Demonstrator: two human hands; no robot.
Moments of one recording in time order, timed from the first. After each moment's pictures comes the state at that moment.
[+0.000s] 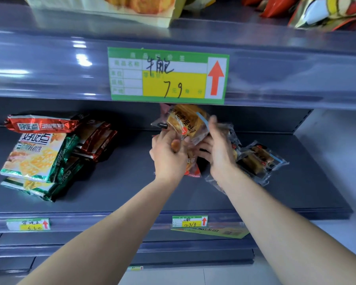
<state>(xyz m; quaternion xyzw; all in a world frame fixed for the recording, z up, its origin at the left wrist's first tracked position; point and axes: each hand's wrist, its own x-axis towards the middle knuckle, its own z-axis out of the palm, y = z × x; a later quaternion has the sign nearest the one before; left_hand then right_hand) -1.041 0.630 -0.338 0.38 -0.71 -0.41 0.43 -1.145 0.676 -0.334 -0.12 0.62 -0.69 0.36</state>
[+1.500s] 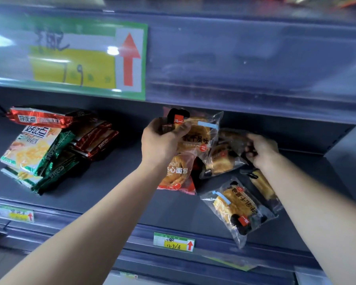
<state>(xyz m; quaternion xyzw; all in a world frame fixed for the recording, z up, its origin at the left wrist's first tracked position) -1.079 0.611 -0.309 0.43 -0.53 -0.56 0.47 -1.316 0.662 -0.362 0.01 0.69 -0.64 0.33</state>
